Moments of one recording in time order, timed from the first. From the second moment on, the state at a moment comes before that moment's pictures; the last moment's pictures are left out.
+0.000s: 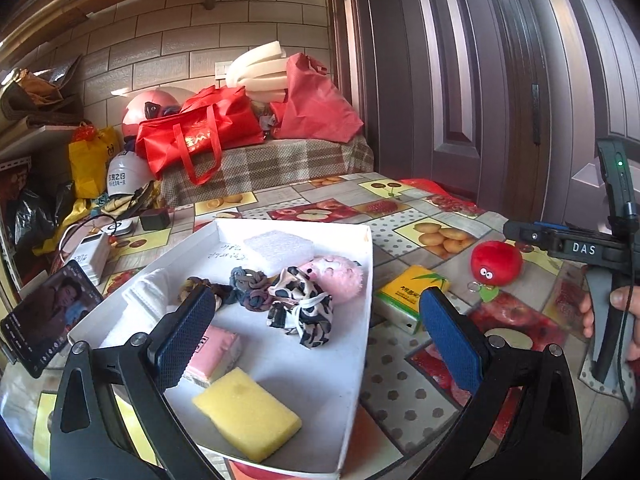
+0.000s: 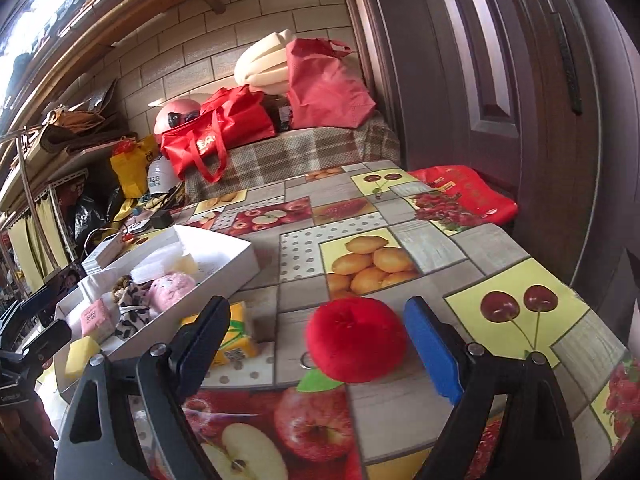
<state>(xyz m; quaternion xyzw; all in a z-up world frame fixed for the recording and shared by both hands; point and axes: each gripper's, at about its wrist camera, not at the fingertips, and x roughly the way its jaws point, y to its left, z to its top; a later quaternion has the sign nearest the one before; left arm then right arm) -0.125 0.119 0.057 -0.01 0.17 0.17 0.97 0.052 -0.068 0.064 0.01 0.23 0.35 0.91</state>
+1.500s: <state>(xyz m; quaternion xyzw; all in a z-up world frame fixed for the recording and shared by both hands) -0.012 0.023 0.050 -0.01 0.30 -0.02 0.95 0.105 -0.124 0.060 0.11 0.25 0.32 0.91</state>
